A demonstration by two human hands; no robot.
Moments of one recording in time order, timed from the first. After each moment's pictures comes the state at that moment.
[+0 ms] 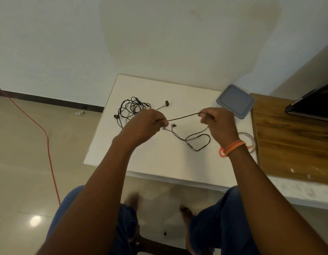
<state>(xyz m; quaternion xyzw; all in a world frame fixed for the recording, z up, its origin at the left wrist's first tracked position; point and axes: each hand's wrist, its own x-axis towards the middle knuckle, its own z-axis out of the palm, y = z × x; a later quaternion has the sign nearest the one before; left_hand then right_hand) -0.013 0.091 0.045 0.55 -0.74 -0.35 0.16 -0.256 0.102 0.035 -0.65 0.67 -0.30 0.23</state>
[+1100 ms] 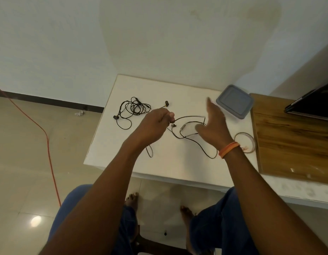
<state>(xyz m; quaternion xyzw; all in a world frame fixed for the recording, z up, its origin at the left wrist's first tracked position) -0.037 0.095 0.041 0.55 -0.66 -0.44 0.24 -0.240 0.107 0.036 -0.61 0.70 -0.21 0.30</state>
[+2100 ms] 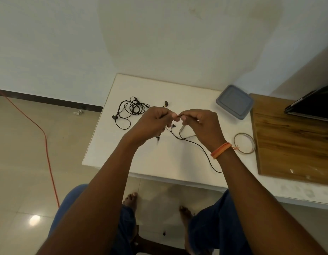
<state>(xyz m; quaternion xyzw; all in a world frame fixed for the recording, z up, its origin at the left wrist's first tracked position) -0.032 0.090 0.045 0.50 -0.59 -0.57 0.27 -0.217 0.109 0.041 -0.68 0.58 -0.34 0.29</state>
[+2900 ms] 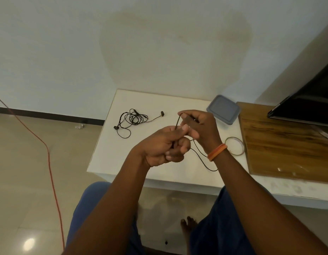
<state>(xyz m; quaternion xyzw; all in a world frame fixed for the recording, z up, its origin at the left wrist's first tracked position) -0.053 0.146 0.094 0.20 -0.38 -0.87 0.23 -0.209 0.132 0.090 -0.57 0.60 -0.43 0.36</state>
